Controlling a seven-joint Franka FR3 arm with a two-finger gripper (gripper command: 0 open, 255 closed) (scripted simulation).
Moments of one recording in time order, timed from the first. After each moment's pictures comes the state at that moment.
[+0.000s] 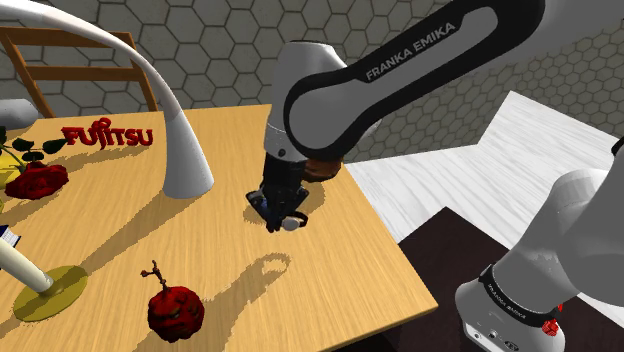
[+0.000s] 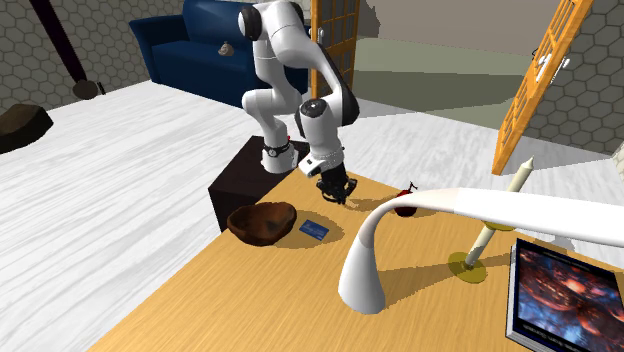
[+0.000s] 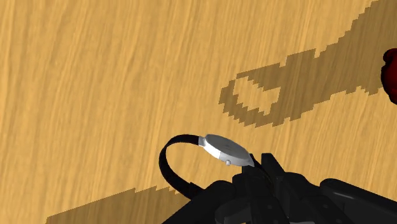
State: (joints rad) arm 0.34 0.01 0.33 -2.31 0.38 2.37 0.49
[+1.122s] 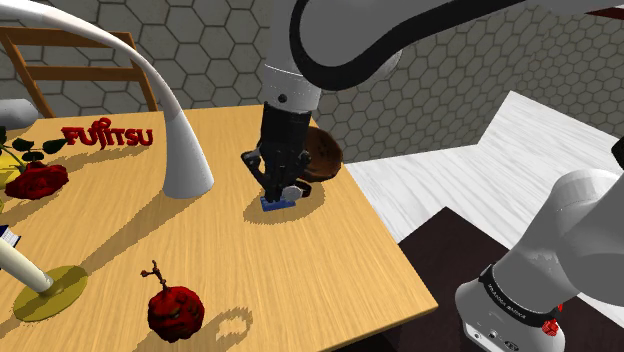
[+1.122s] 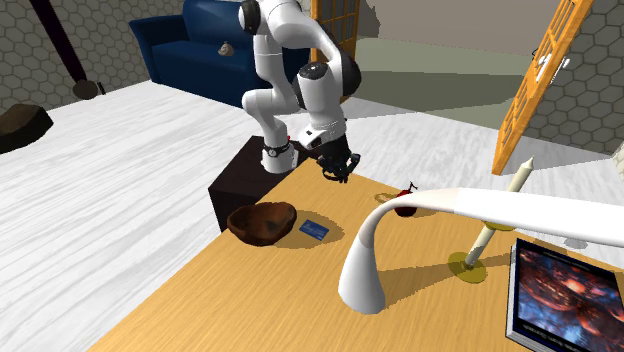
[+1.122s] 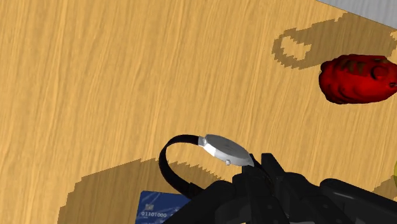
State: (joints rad) arm 0.33 -0.11 0.32 -2.20 0.36 2.14 0.54
